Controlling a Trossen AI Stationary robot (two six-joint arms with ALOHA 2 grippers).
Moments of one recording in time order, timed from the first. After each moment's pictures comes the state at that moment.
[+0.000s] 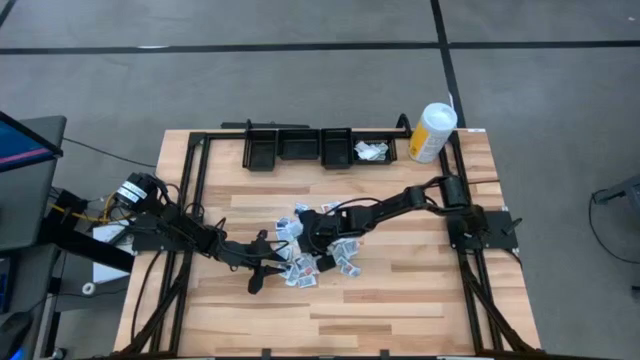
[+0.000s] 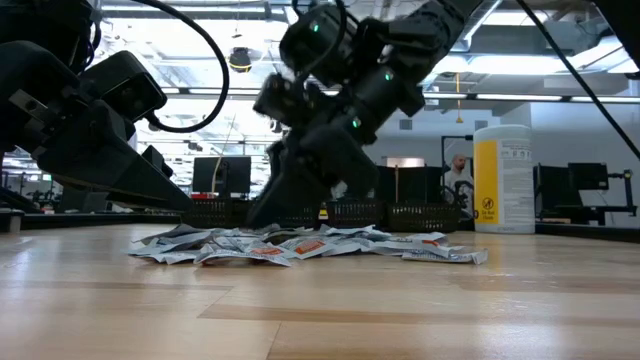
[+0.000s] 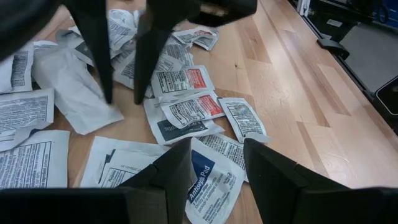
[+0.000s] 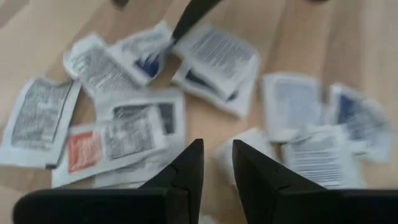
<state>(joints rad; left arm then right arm) -0.51 1.51 0.23 0.99 -0.31 -0.40 0.11 2.12 1.32 0.00 -0.09 -0.30</state>
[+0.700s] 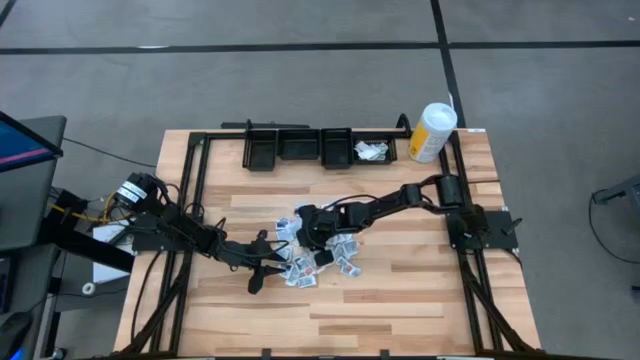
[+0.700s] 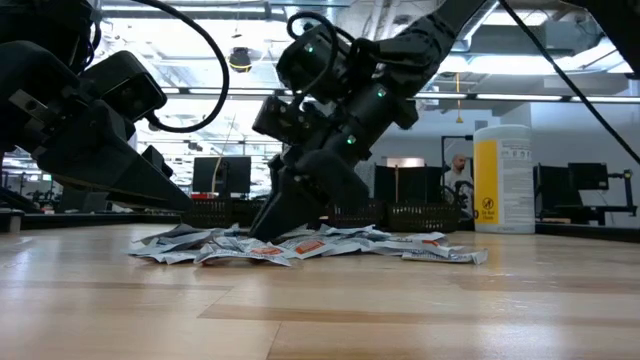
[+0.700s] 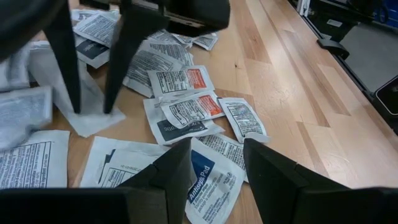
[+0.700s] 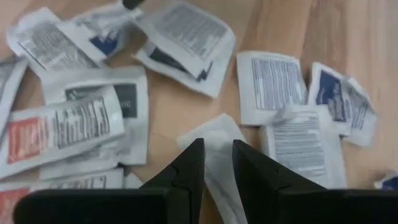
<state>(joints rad) -0.51 1.51 0.23 0.99 -0.31 -0.40 0.07 2.16 1.32 0.00 -0.09 -0.32</state>
